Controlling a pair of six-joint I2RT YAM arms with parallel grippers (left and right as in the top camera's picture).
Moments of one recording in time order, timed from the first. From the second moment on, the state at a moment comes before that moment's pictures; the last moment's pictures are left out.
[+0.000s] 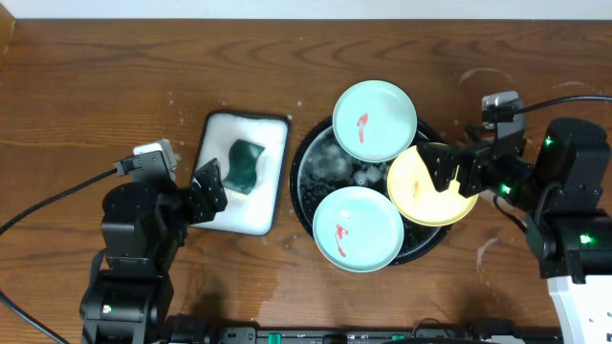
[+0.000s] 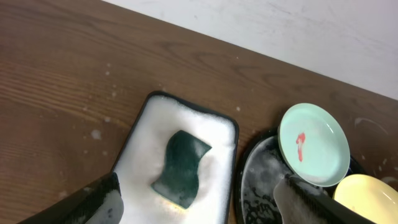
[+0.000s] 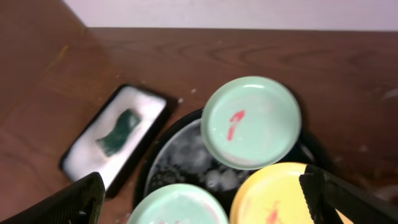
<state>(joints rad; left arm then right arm) -0.07 0.68 0.81 -0.63 0.06 -0.35 0.03 1.00 1.06 -0.66 -0.55 0.05</state>
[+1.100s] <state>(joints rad) -0.07 0.87 0.97 -0.85 0.08 -0.35 0.23 1.11 1.07 -0.79 -0.47 0.06</state>
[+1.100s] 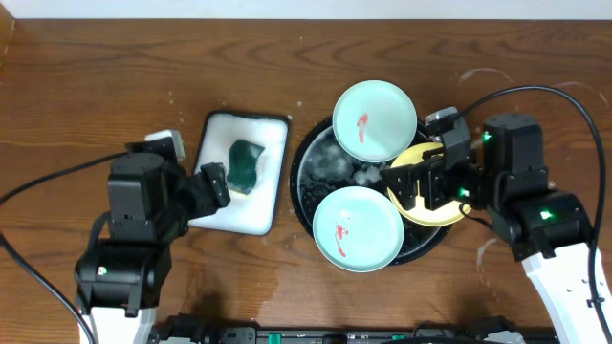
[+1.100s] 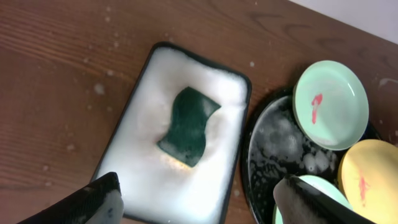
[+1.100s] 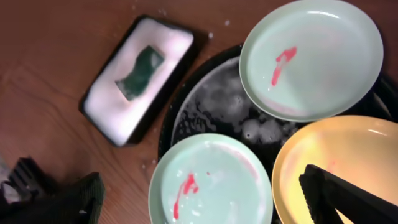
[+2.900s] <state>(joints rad) -0.07 0.93 0.97 -0.91 0.15 -0.35 0.24 1.22 1.24 -1.00 -0.33 0.08</state>
